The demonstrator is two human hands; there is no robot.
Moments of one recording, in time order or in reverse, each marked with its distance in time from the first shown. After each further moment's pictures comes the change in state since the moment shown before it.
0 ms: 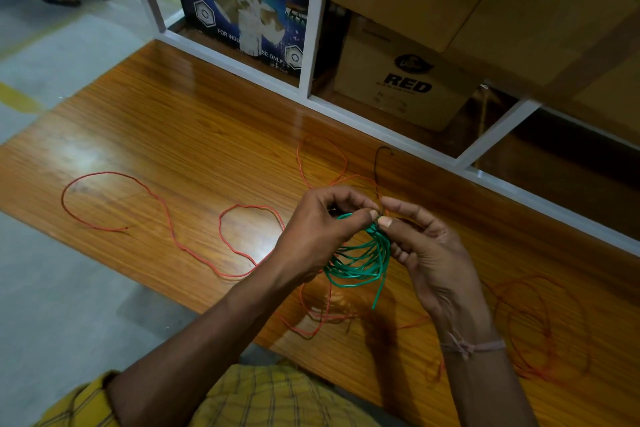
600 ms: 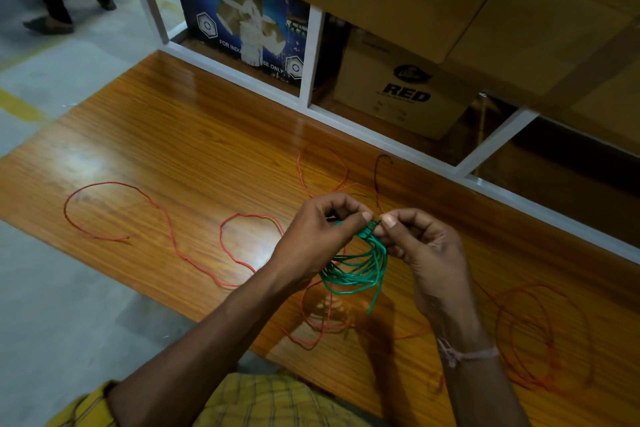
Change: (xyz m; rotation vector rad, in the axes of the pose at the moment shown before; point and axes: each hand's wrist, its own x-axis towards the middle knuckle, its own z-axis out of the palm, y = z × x) left_hand 0.004 0.001 -0.004 0.027 -0.004 -0.054; right_hand 0.003 0.003 0.004 -0.192 0.057 -0.206
